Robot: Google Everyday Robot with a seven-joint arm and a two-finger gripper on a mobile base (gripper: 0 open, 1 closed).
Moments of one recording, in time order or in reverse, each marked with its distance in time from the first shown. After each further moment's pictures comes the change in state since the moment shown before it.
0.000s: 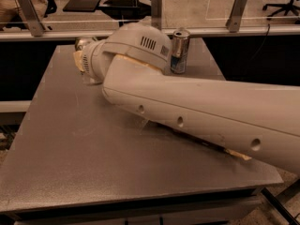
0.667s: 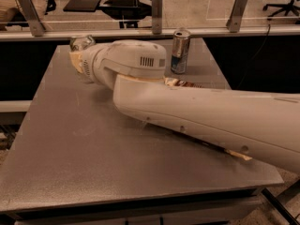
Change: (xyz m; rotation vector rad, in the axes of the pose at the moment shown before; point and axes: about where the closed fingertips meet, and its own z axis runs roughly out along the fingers) arm 0.002 -0.009 0.017 0.072 0.092 -0.038
